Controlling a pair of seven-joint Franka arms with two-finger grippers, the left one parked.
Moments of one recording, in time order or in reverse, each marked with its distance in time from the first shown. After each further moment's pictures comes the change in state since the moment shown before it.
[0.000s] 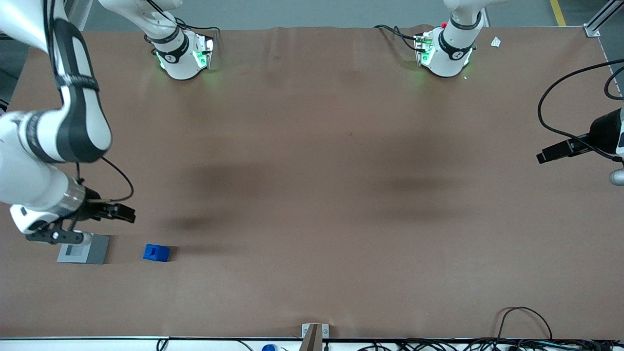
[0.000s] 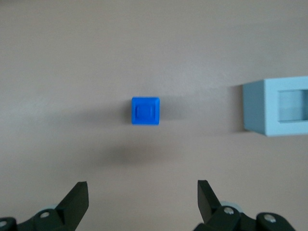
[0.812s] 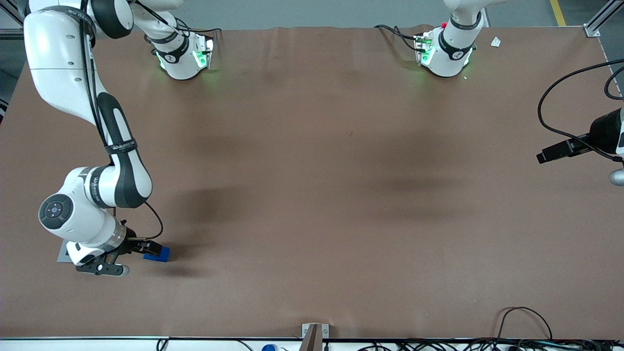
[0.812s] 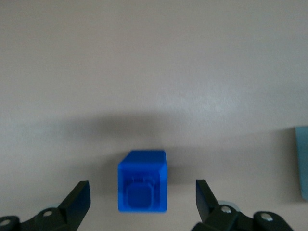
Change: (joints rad) arm 0.001 0.284 0.001 0.105 0.001 0.276 0.014
